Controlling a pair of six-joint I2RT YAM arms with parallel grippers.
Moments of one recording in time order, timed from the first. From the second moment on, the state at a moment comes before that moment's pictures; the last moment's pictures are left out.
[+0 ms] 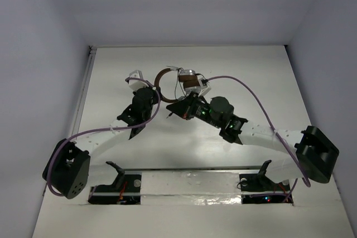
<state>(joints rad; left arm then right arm) -0.60 1.23 0.63 0.32 -0.49 -0.75 0.94 1.35 0.75 0.61 -0.08 0.99</state>
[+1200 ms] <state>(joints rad) -0.64 1.38 0.80 0.13 -0.43 -0.73 0.98 1.61 1.00 0.37 0.60 1.05</state>
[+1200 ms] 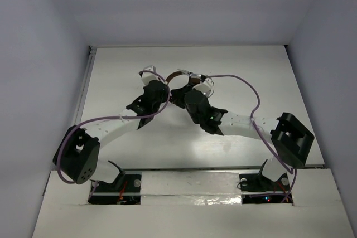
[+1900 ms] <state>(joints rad) -0.64 1.47 0.89 0.07 -0.41 -0.71 1.02 1.70 1.10 0.22 0.91 1.00</state>
